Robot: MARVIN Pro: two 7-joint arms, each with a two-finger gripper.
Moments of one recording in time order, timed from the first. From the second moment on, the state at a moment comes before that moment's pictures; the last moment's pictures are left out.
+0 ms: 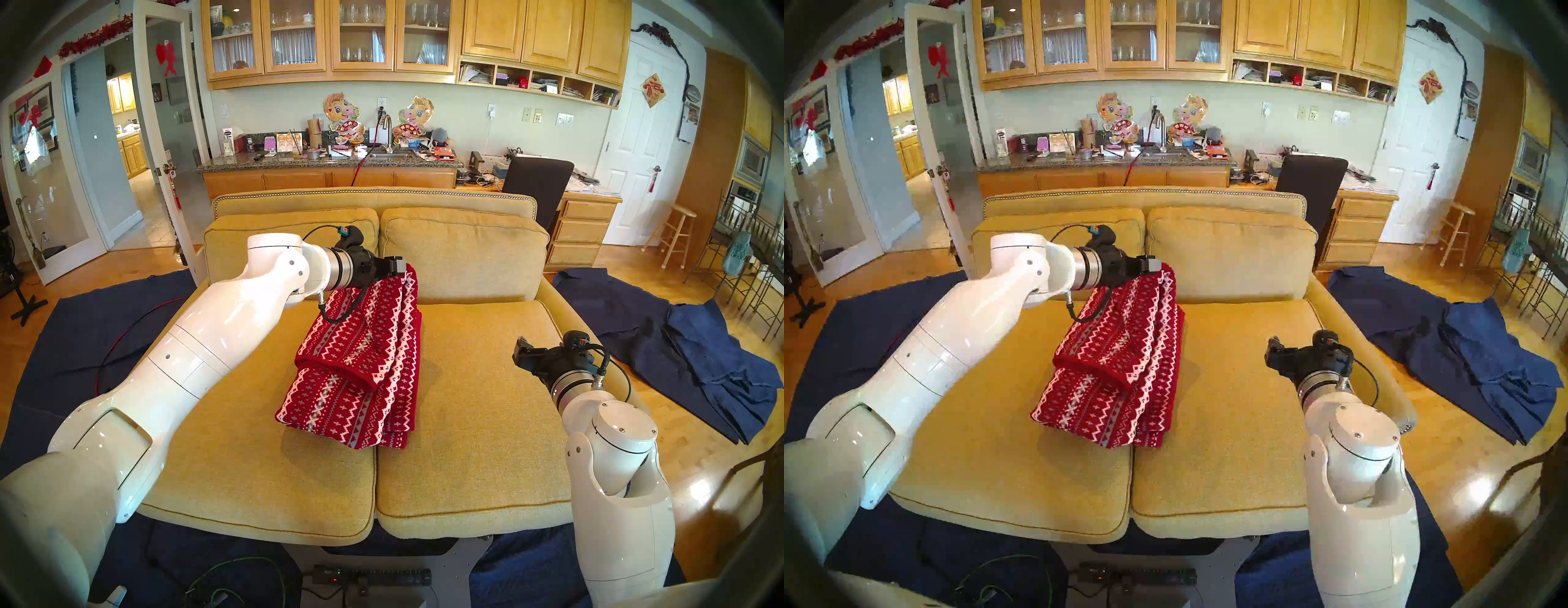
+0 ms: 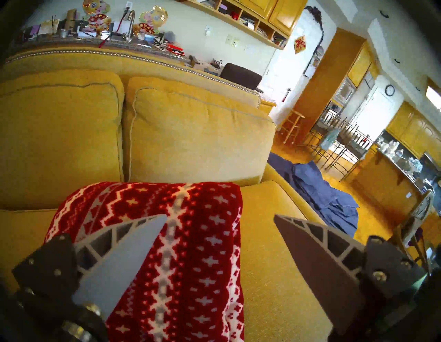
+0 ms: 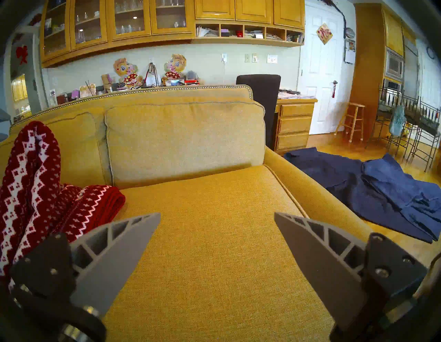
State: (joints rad) left arm 0.86 -1.07 -0.93 -1.47 -1.21 0.66 0.12; right arm -1.94 -1.49 1.69 -2.16 0.21 0.53 -0.14
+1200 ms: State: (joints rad) left arm 0.92 -1.11 -0.77 -1.34 -1.00 0.48 0.03; right arm -1.94 -1.49 1.69 -2.17 0.21 0.53 -0.14
